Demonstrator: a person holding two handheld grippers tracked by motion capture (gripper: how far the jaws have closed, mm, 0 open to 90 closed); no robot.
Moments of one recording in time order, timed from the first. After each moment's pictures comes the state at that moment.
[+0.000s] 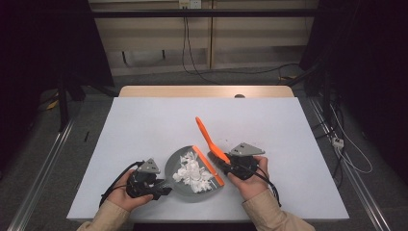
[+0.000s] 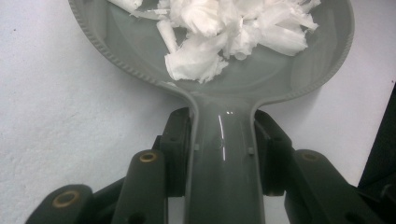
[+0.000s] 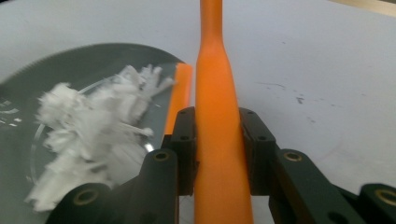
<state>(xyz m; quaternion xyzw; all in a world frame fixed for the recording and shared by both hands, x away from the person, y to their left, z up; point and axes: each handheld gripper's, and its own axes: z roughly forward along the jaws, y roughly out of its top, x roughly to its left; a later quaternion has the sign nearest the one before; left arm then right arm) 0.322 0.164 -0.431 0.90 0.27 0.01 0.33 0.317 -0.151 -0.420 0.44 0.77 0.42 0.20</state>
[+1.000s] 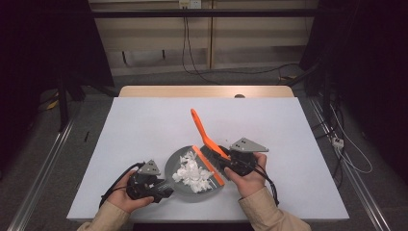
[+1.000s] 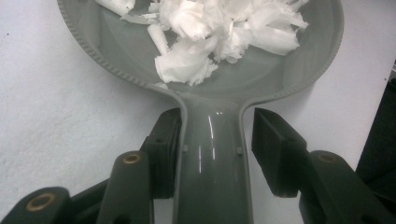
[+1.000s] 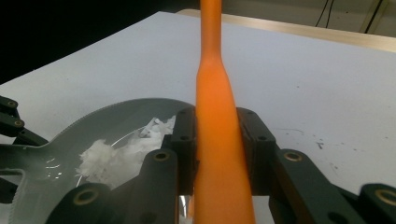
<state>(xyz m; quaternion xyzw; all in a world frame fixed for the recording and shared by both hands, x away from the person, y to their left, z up) 0.317 0.162 -0.429 0.90 0.27 0.01 0.33 0.320 -0.147 -0.405 0.44 0.73 0.49 0.20</state>
